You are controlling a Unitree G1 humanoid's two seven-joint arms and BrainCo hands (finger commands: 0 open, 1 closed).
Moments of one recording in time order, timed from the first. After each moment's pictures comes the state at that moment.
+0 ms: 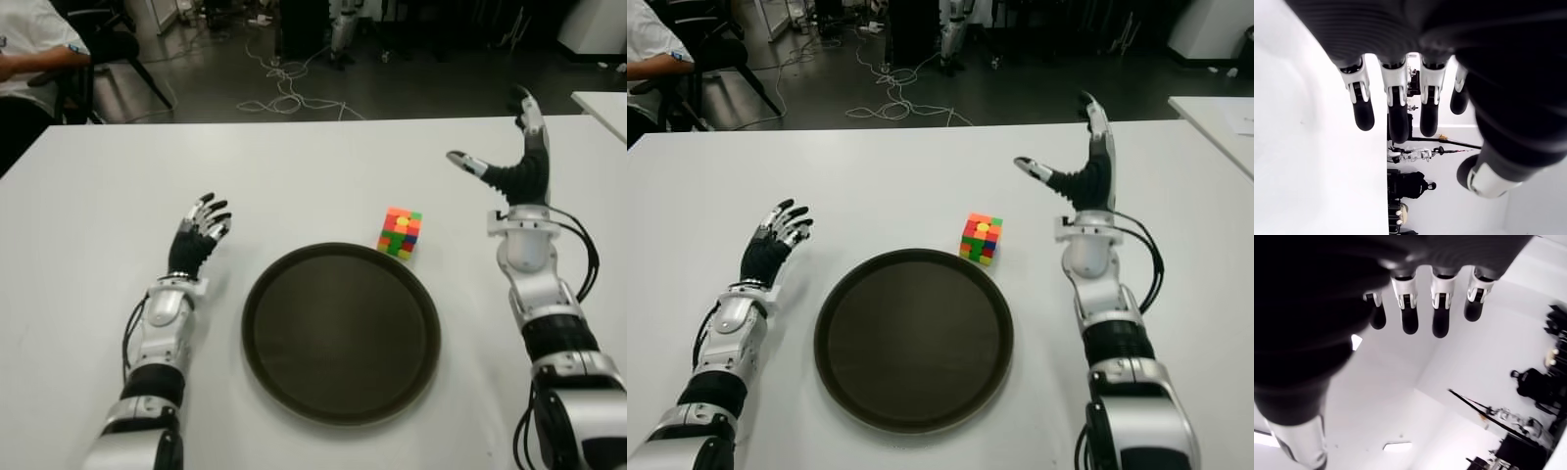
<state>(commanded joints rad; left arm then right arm) -0.40 0.08 0.17 0.83 -0.13 -0.40 -0.16 -0.62 -0.27 -0.05 0.76 -0.32 -0.58 -0.42</state>
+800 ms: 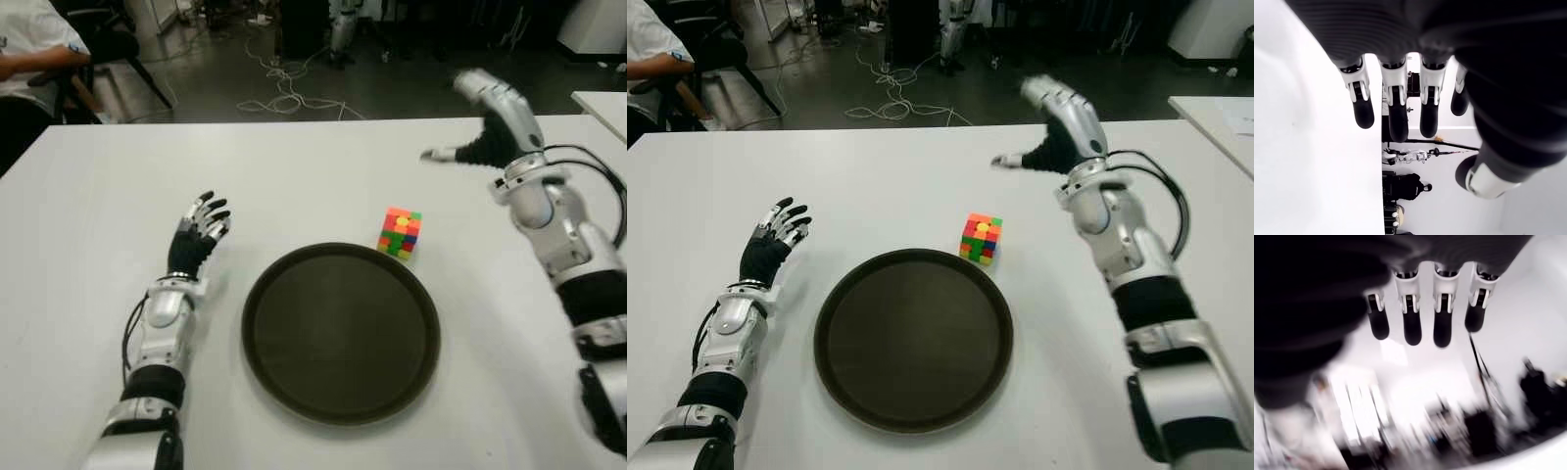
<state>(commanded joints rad) -0.38 0.08 0.16 0.81 -0.12 -0.44 -0.15 -0.70 -0.52 0.27 0.46 -0.71 -0.14 0.09</state>
